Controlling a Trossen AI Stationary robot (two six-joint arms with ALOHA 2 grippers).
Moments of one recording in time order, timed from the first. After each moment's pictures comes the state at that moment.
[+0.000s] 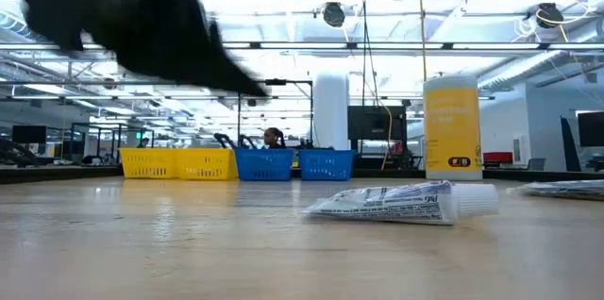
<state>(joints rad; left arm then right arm) -0.59 1.82 0.87 0.35 -0.65 -0.18 0.76 1.80 0.96 0.56 0.83 -0.01</state>
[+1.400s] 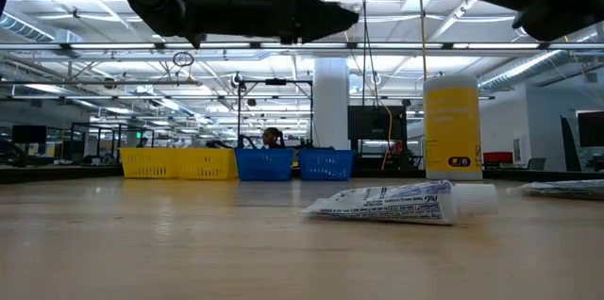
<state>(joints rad) 0.05 1.74 0.87 0.87 0.09 0.34 0.16 1.45 0.46 1.49 0.28 -0.57</state>
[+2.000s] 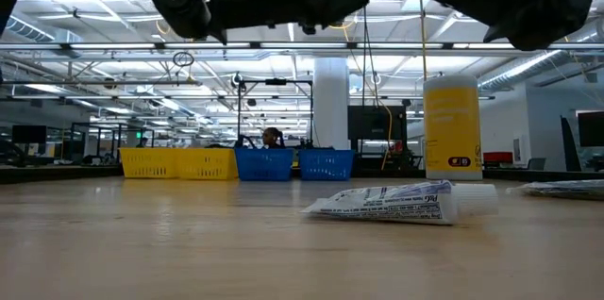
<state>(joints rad) 0.08 1.83 1.00 0.99 0.13 0.20 0.00 1.46 0.46 1.52 -0.03 -0.49</state>
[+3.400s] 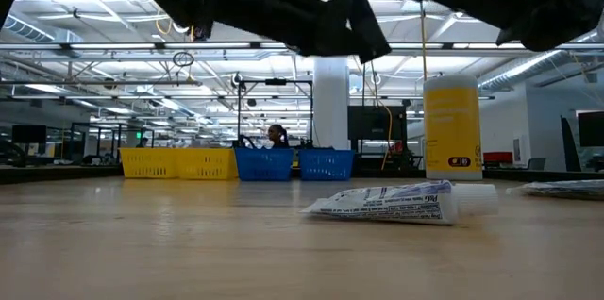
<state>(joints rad) -0.05 1.85 1.04 0.70 -0.36 0.31 0.00 1.40 0.40 1.46 -0.03 -0.46</state>
